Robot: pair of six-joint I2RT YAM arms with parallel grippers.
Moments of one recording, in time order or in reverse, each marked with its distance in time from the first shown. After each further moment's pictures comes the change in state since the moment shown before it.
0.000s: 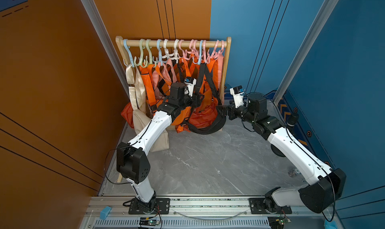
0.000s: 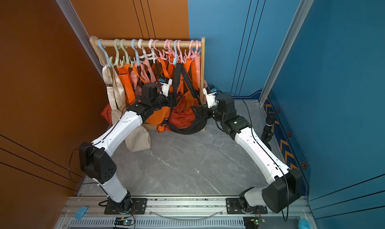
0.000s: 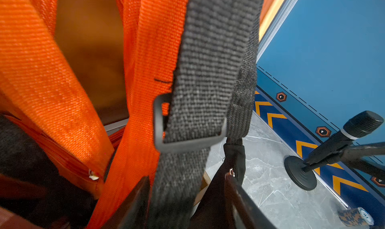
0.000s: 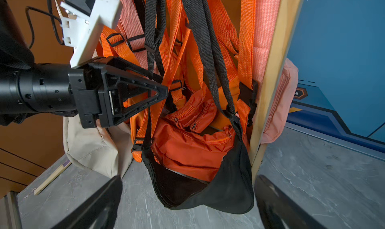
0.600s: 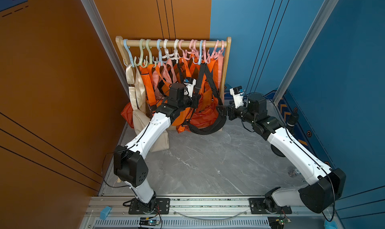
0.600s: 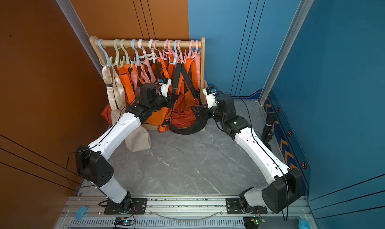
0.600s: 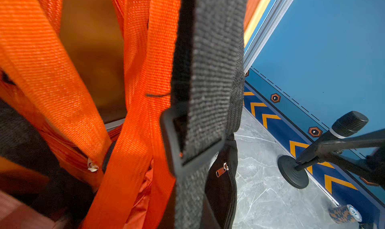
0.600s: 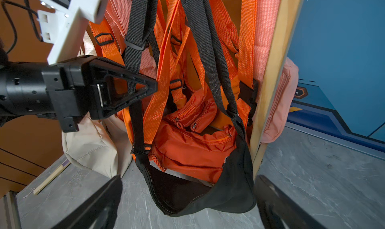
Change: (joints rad) left arm -0.017 -0.071 -0.047 -0.003 -0.006 -0.010; right arm 0.000 0.000 -0.005 0.008 0.000 0.000
